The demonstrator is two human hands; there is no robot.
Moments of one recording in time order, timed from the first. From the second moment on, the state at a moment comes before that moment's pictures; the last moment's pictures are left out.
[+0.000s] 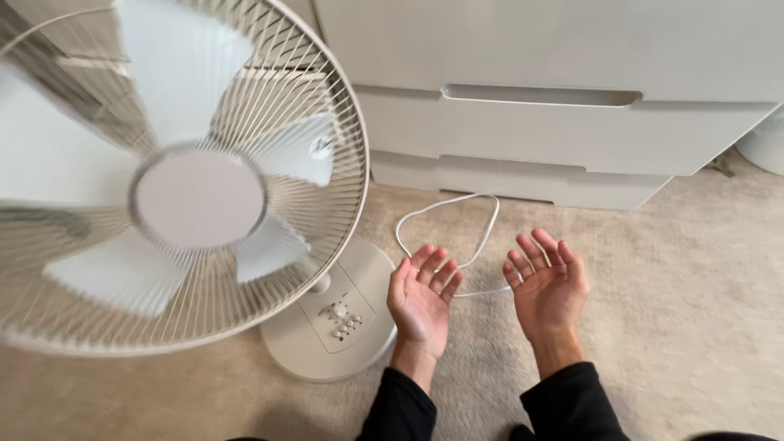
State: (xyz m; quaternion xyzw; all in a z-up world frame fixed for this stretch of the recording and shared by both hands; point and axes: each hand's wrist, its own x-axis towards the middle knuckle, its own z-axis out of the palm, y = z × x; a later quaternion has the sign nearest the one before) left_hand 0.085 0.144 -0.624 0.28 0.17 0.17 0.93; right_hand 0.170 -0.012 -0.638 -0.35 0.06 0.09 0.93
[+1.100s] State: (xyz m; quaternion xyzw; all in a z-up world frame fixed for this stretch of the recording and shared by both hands) left_hand -0.048 0.225 -0.625 0.57 0.20 0.19 0.77; right_hand 0.069 0.020 -0.591 -0.53 -0.18 0.14 0.82
